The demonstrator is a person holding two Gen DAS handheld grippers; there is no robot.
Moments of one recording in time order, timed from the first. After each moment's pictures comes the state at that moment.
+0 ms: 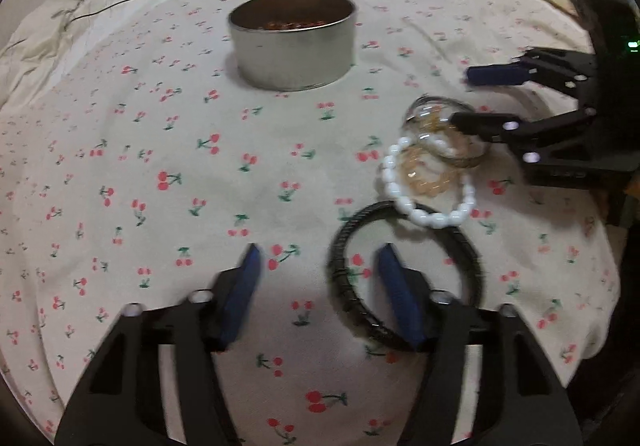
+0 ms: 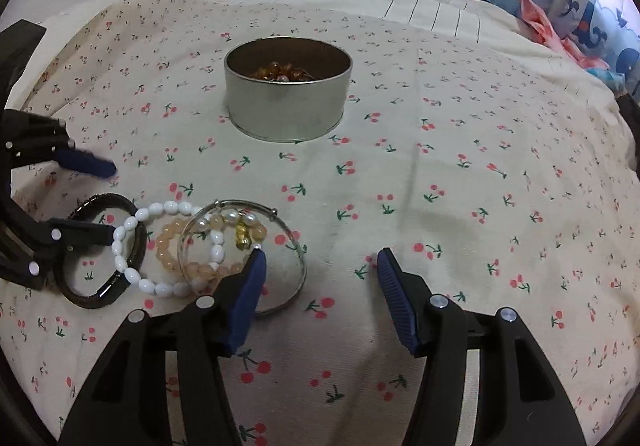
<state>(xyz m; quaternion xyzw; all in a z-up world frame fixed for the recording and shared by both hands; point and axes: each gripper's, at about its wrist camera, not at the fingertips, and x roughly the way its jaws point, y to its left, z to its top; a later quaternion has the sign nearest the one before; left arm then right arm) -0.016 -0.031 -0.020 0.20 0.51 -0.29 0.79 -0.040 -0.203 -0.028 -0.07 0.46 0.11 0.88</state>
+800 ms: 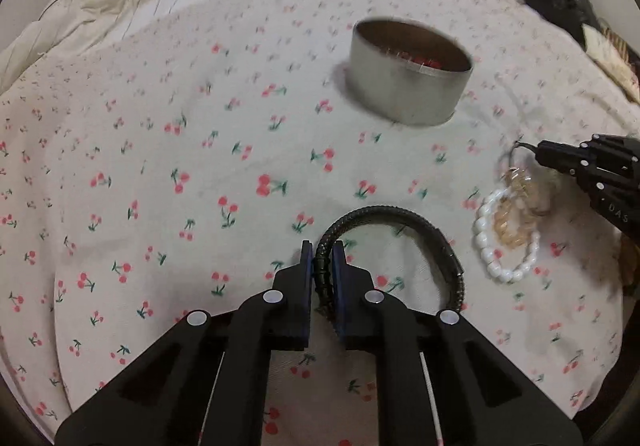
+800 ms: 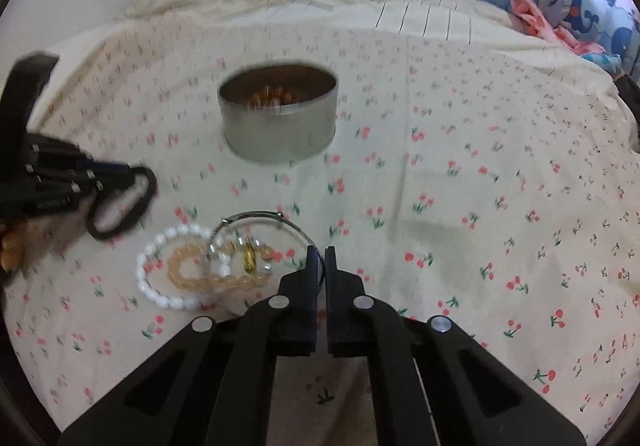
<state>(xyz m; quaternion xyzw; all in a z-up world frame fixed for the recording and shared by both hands) 0.008 0.010 -0.010 0.11 0.49 -0.20 0.84 -0.041 -0.215 -0.013 -0.02 0.42 0.11 0.90</state>
